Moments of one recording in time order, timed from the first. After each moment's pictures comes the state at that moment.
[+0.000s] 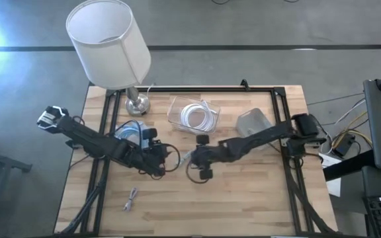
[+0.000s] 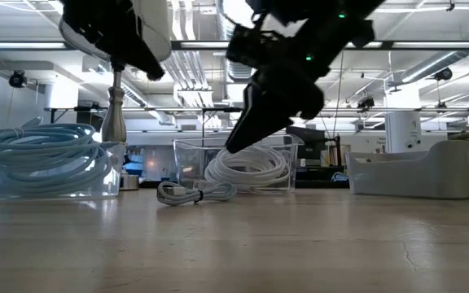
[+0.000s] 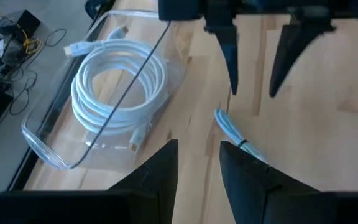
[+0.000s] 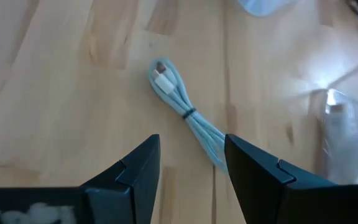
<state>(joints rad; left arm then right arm) -0.40 1.30 0.96 -0.54 -0.68 -0.26 0.17 1.85 1.14 -0.13 0.22 -0.04</state>
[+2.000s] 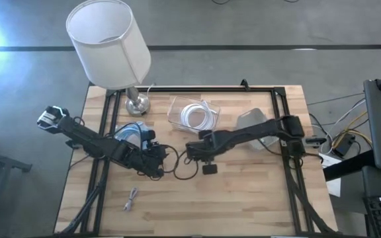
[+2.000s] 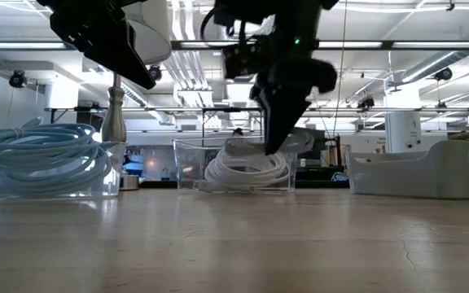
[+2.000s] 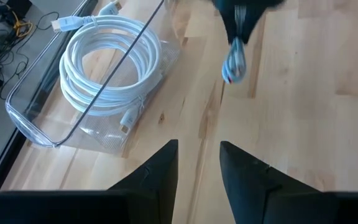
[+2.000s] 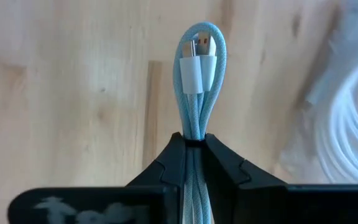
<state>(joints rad) -0.41 1.30 0.93 -0.57 -0.66 -0.34 0.12 2.01 1.58 -0.93 0.16 0.02</state>
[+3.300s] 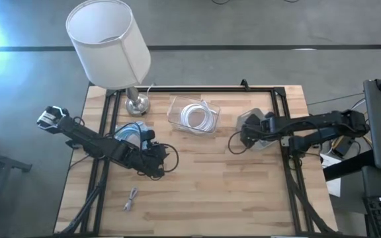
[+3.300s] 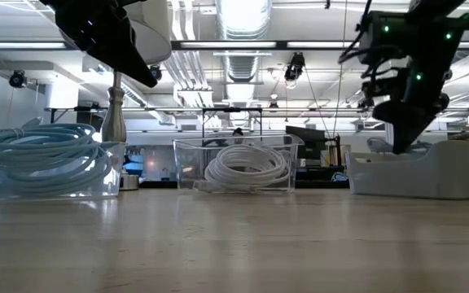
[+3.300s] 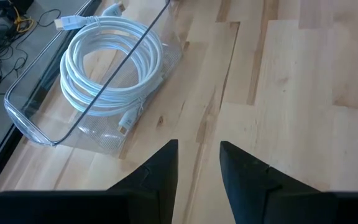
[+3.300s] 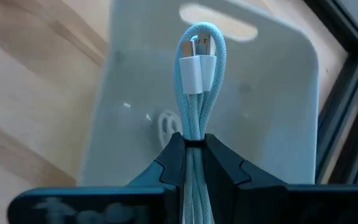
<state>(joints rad) -0.41 1.30 0.93 -0.55 -0.67 -0.38 -0.07 1.19 0.69 -0.94 0.53 0.75</state>
